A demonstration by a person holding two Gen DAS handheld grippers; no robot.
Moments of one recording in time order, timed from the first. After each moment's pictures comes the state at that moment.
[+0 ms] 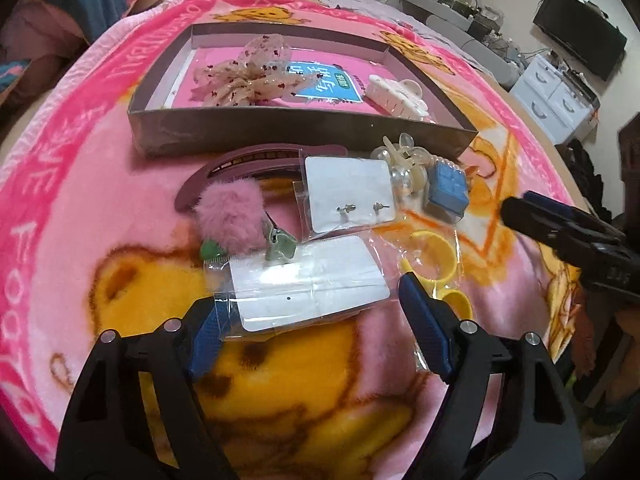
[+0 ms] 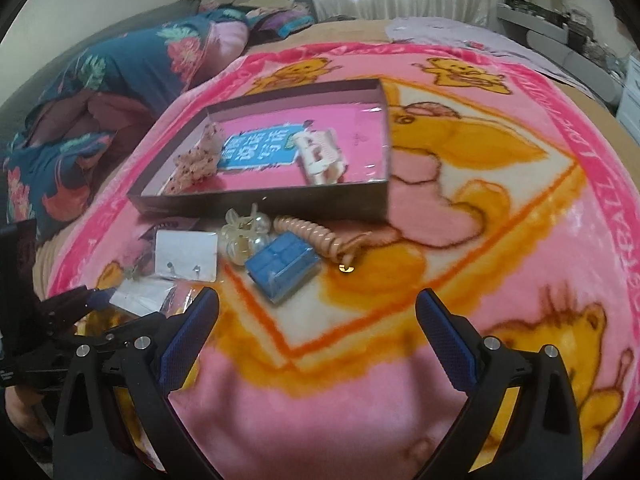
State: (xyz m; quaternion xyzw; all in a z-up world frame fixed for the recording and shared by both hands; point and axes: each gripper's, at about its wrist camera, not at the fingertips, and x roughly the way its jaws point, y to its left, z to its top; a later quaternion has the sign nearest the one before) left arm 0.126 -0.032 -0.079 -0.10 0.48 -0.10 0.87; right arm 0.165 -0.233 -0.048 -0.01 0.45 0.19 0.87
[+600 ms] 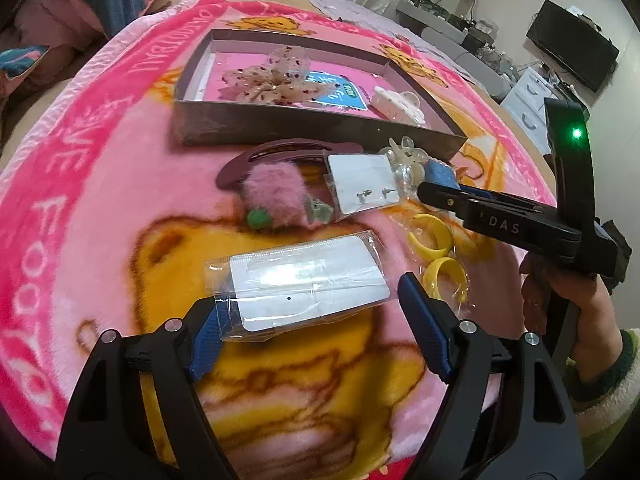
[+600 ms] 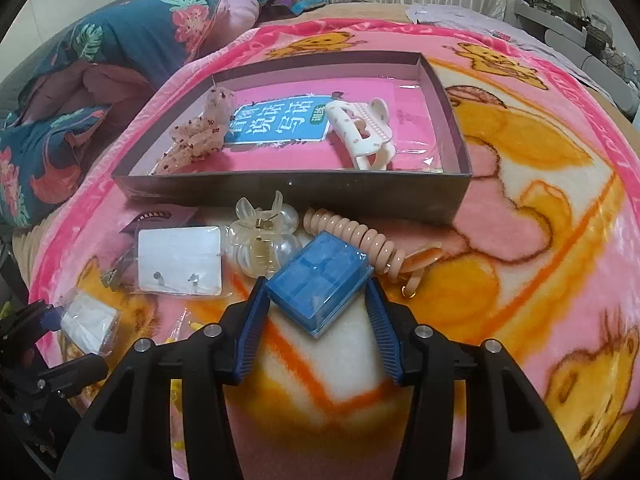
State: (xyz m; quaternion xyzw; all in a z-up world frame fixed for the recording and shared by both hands) left arm 0.097 -0.007 -0.069 -0.11 0.46 -0.11 0.87; right arm 0.188 -0.200 -0.077 -0.03 0.46 0.19 0.86
